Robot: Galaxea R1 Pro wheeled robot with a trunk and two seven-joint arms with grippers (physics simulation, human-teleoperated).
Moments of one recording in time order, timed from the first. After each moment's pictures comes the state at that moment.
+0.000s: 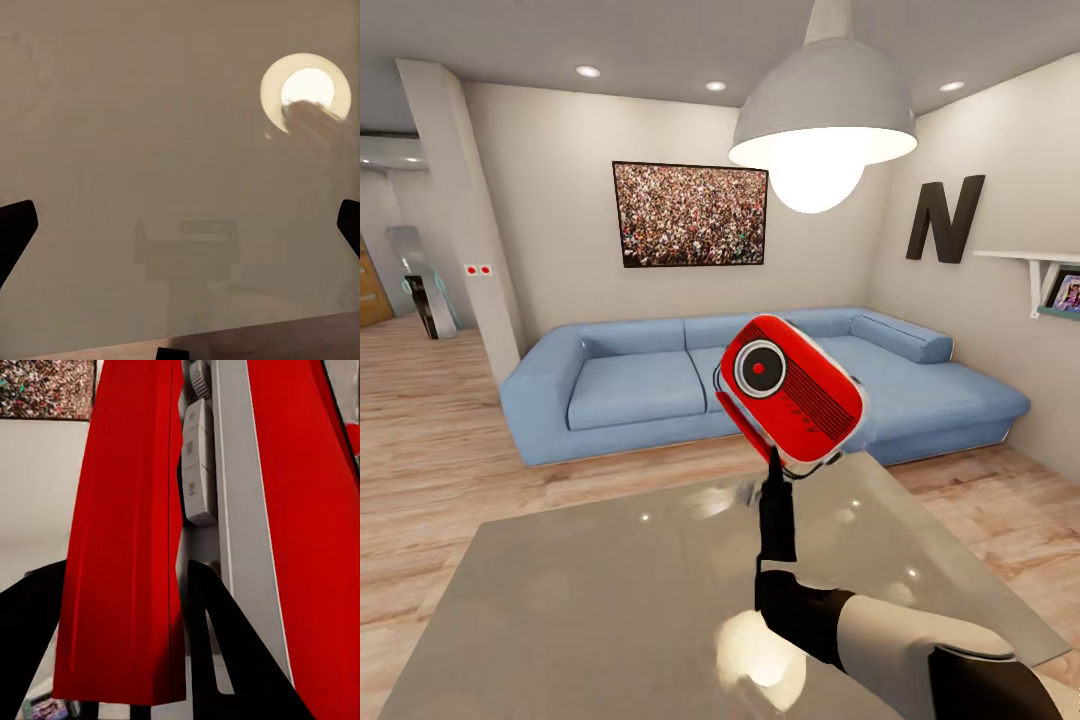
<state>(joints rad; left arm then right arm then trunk) -0.09 0.01 0.04 -0.61 0.05 0.05 0.06 -0.85 0.08 1.51 -0.46 0.03 0.65 -1.36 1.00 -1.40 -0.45</state>
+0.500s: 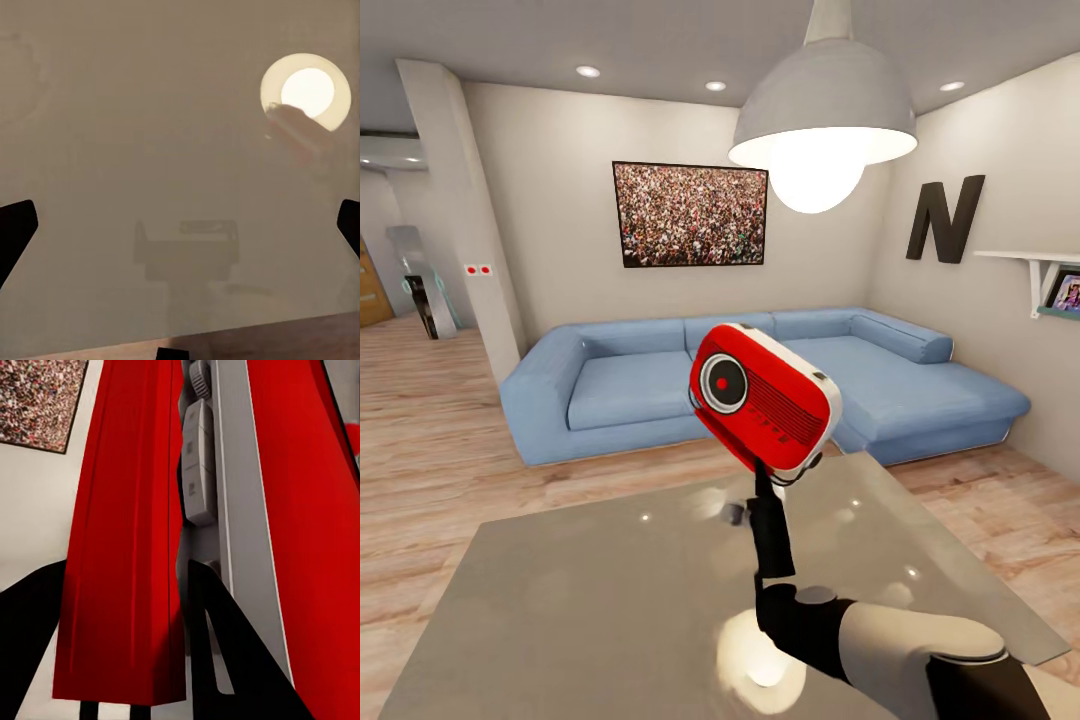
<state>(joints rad) -0.09 0.01 0.04 -0.61 0.05 0.05 0.06 -0.85 0.08 1.70 -0.44 0.03 0.78 -1.39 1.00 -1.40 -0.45</state>
